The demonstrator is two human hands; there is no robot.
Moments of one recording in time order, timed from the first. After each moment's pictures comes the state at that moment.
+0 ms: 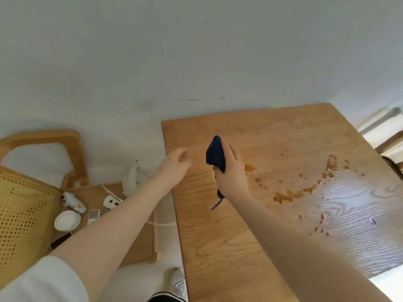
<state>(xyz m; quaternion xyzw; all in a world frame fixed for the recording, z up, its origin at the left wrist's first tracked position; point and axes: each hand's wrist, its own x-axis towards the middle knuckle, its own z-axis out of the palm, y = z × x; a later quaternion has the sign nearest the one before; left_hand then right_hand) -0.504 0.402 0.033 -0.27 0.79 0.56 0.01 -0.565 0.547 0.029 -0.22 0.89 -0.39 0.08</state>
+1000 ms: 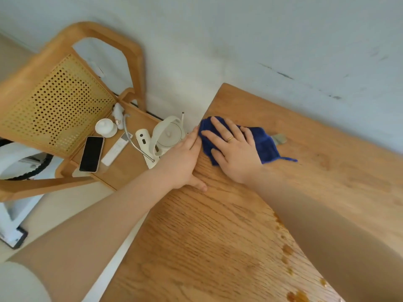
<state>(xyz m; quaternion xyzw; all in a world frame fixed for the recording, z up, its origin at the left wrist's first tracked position) -0.537 0.400 -0.052 -0.37 0.88 0.26 0.13 -0.701 0.448 -0.081 -0.73 0.67 -0.06 0.11</state>
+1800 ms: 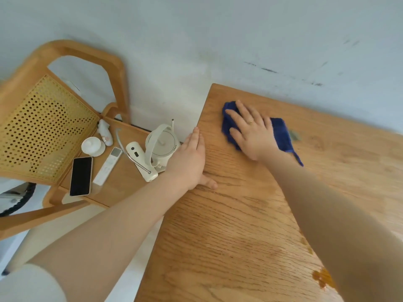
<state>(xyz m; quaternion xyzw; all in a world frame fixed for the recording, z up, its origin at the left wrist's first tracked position) -0.544 0.398 -0.049 -0.36 0.89 0.23 0.16 -0.735 0.443 -0.081 -0.59 0.80 -0.04 0.09</state>
